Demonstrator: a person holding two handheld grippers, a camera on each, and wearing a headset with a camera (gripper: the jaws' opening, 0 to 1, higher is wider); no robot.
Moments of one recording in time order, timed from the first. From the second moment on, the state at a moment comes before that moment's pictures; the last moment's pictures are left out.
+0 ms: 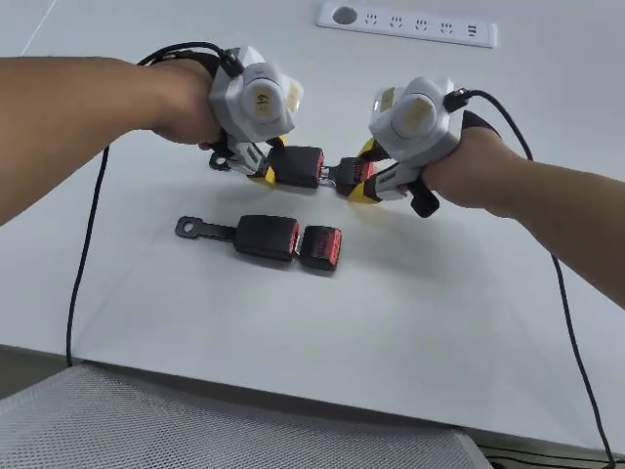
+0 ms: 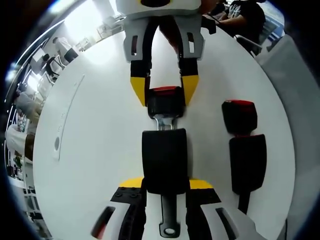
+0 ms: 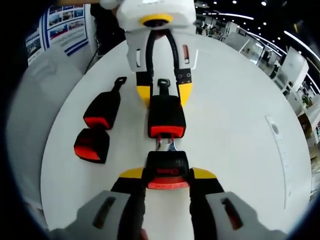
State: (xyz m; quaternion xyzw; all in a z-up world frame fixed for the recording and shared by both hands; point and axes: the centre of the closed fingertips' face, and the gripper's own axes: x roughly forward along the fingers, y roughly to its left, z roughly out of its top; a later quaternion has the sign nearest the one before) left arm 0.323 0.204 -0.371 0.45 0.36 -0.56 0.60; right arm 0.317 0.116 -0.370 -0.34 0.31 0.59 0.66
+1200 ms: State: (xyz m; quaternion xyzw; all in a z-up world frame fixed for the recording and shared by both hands) left arm 0.324 0.206 -0.372 0.43 0.36 -0.56 0.61; right arm 0.322 0.136 -0.369 -0.31 0.30 0.61 0.66
